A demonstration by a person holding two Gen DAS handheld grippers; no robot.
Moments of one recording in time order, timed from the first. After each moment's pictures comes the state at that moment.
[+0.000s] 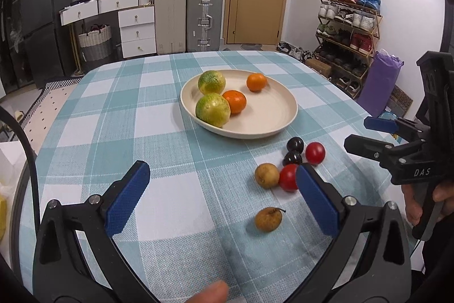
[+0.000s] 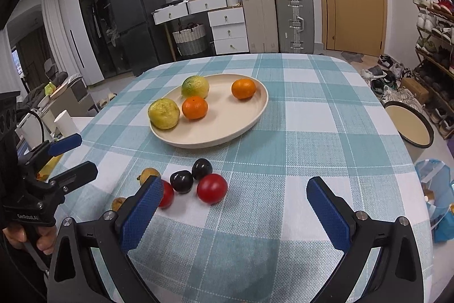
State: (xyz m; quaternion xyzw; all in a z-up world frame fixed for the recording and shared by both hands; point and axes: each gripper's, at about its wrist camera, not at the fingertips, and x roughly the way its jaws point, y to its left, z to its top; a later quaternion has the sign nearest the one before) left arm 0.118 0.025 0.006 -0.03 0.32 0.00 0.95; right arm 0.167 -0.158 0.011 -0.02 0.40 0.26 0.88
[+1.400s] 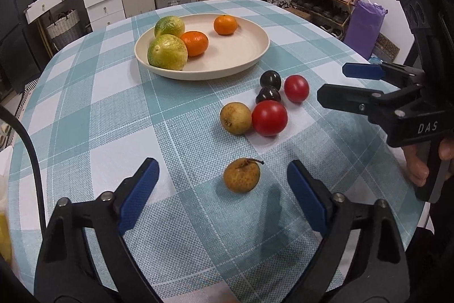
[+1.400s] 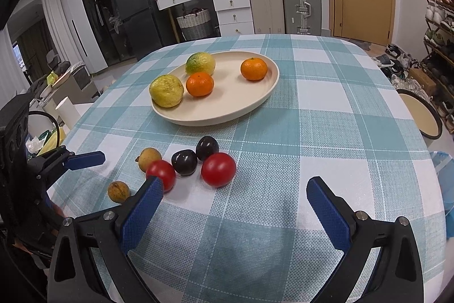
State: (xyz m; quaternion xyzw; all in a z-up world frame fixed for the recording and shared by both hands) left arm 0.137 -0.009 -0.040 0.02 0.42 -0.07 0.90; right arm 0.168 -0.146 -0.010 -0.03 0.43 0.27 0.86
